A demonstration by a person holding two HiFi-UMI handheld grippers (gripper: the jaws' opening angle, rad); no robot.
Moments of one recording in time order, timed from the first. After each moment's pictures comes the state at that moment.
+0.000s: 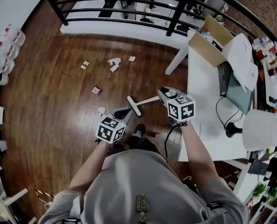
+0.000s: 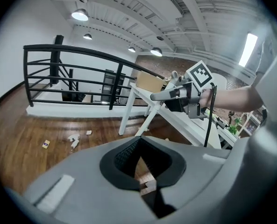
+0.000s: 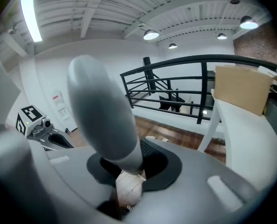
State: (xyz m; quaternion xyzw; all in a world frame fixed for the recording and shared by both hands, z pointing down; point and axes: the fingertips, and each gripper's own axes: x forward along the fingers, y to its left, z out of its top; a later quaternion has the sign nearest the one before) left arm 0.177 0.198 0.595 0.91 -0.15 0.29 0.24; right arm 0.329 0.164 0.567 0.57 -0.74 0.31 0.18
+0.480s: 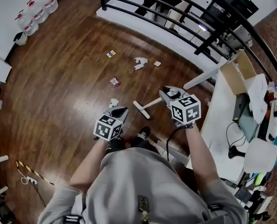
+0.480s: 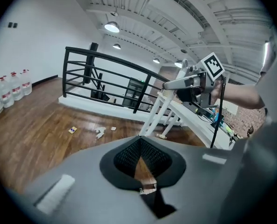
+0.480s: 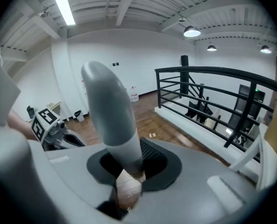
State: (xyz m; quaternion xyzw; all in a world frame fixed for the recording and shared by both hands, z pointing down) left arm -0.004 0.176 0.595 0.88 -0.29 0.24 0.29; right arm 0.141 0.115 0.515 0.44 -0.83 0.24 0.25
